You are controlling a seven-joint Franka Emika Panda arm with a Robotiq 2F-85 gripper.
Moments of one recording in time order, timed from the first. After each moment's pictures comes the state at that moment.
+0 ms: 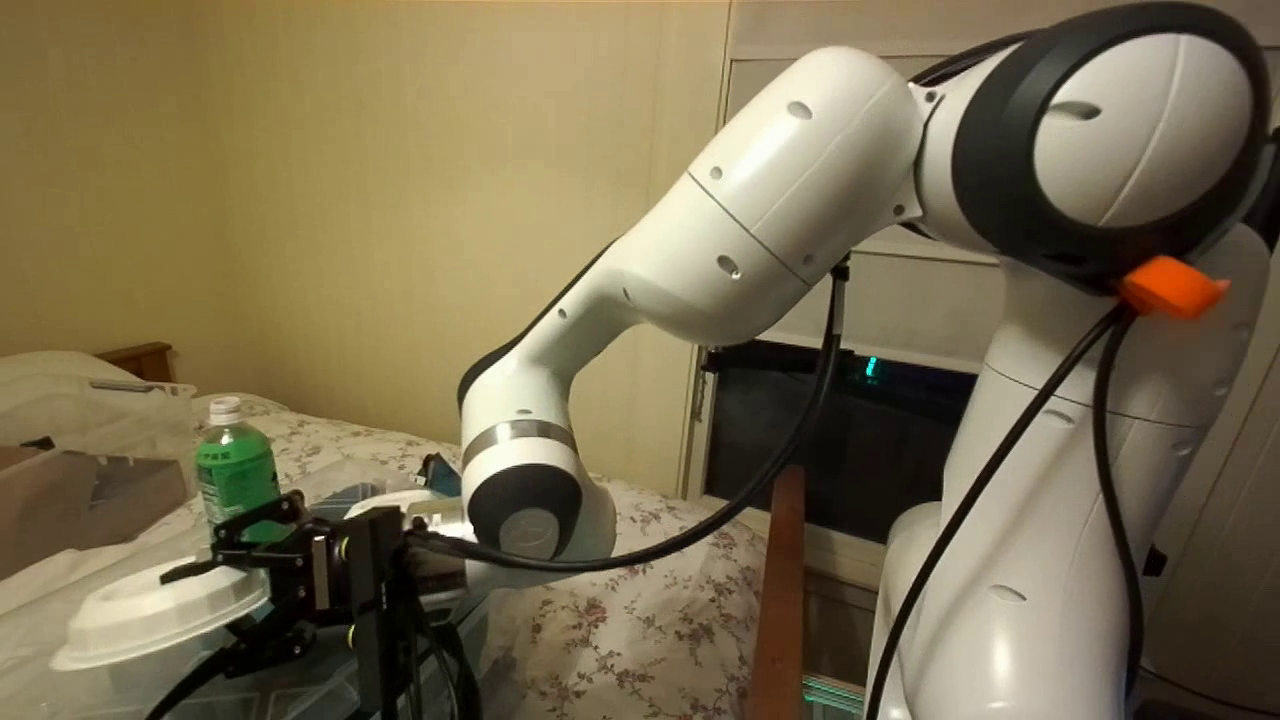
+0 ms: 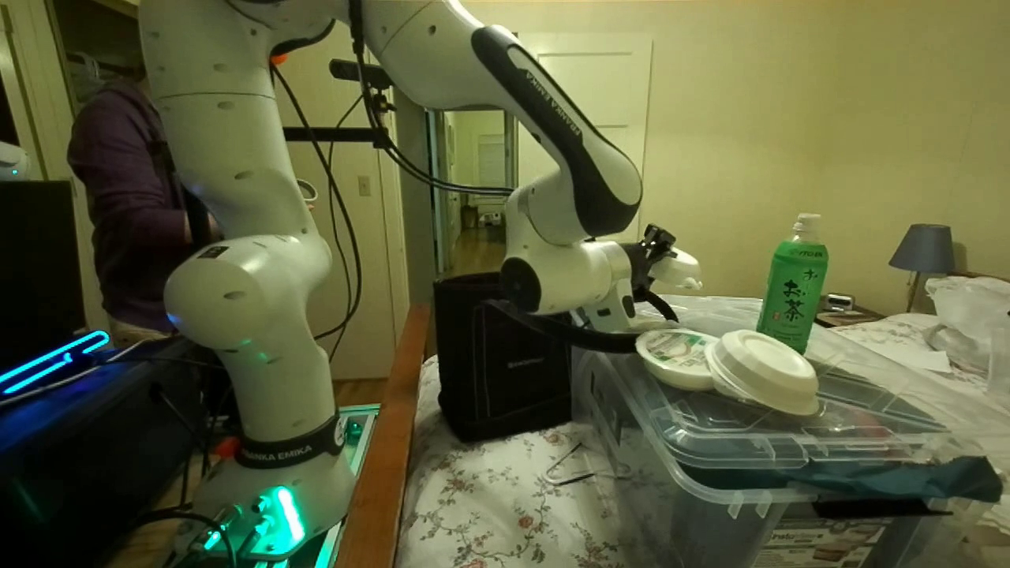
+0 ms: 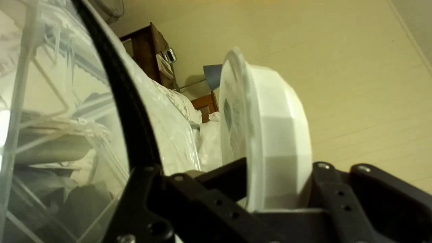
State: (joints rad) arm -0.02 -0.08 0.11 -2.57 2.51 2.18 -0.86
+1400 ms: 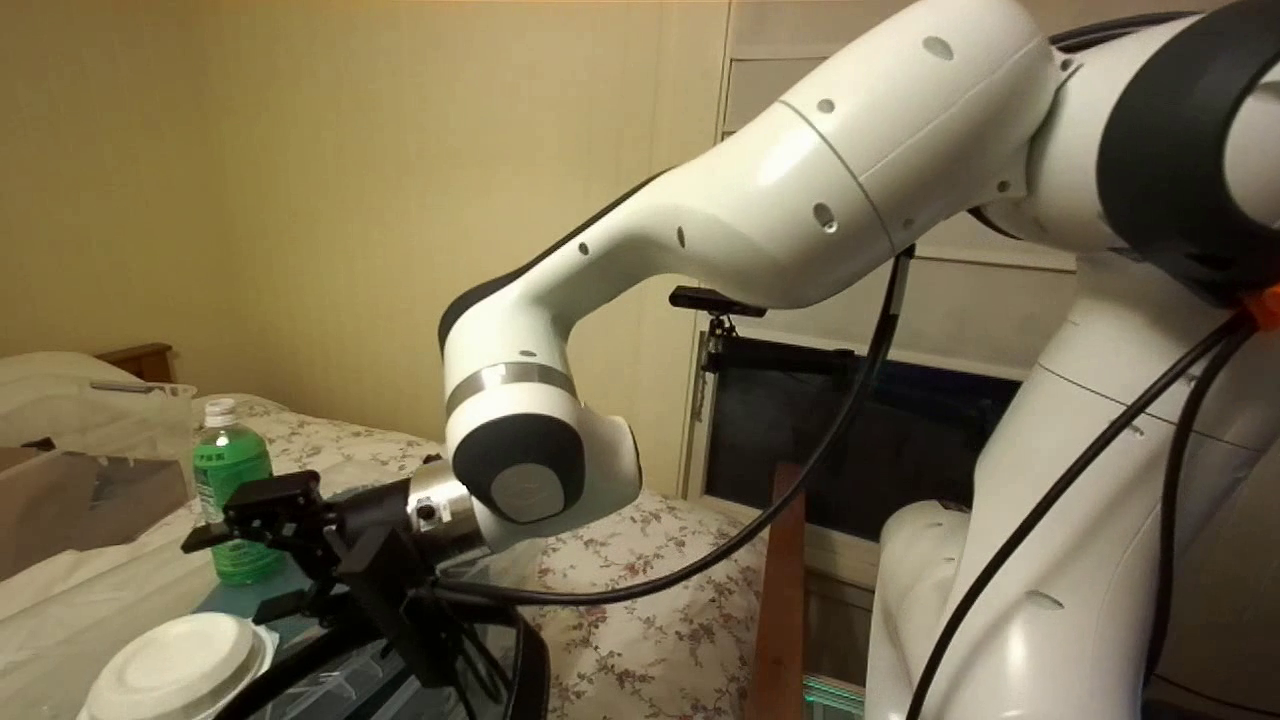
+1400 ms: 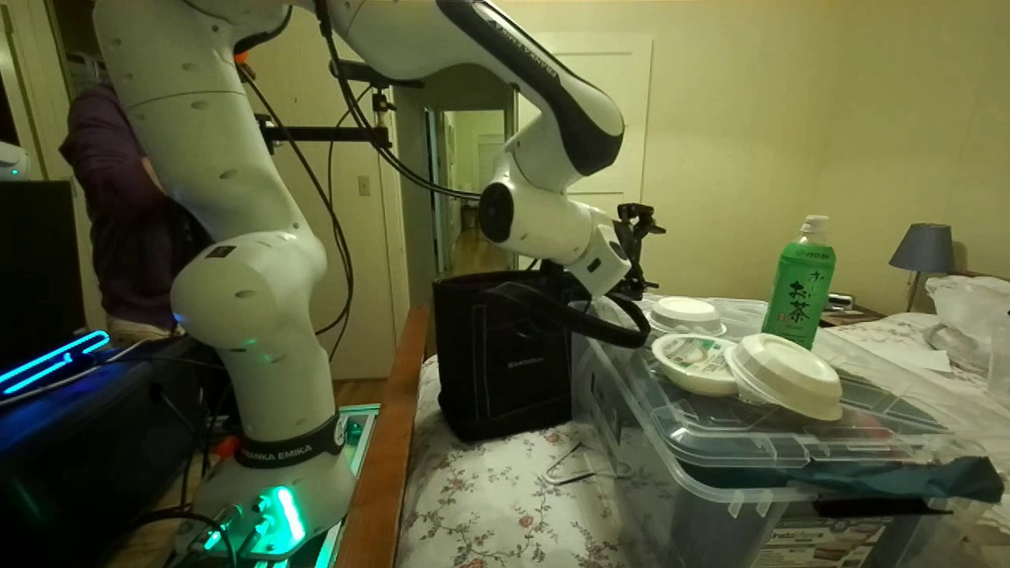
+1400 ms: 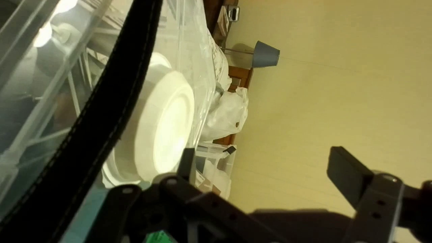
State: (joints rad) arm 0.05 -0.23 0.13 -2.55 2.49 2.62 -1.23
